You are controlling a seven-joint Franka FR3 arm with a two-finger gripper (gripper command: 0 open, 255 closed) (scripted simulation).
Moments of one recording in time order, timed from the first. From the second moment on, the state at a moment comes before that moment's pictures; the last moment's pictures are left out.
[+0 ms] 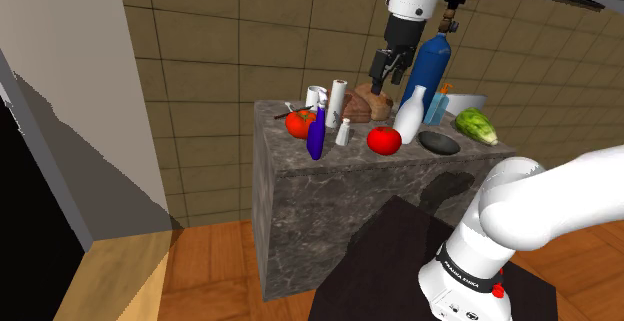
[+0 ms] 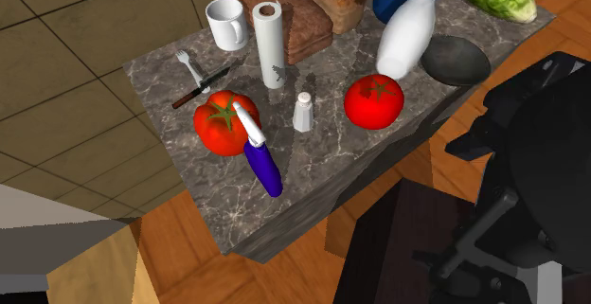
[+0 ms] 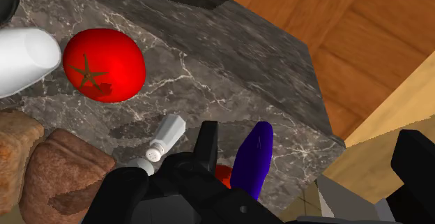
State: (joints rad) arm -0.01 -0.74 0.04 -2.32 -0.11 1.63 0.09
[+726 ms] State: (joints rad) arm -0.04 -0.54 -0.09 -2.35 -0.17 1.87 -0.05
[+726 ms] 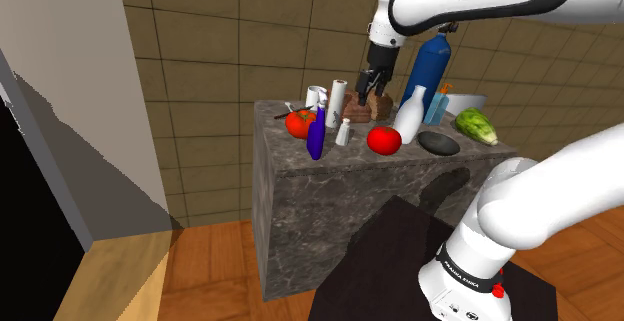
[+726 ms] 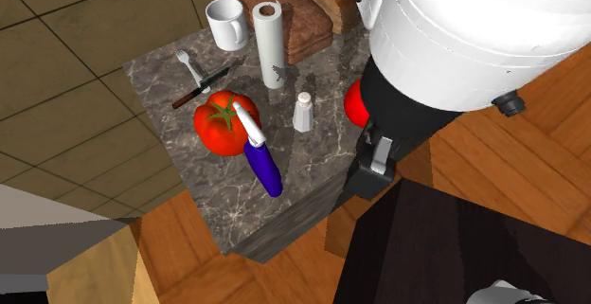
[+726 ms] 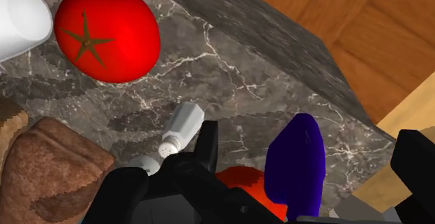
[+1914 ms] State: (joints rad) arm -0.10 0.08 -0.28 -2.09 -0.08 2.23 -0.39
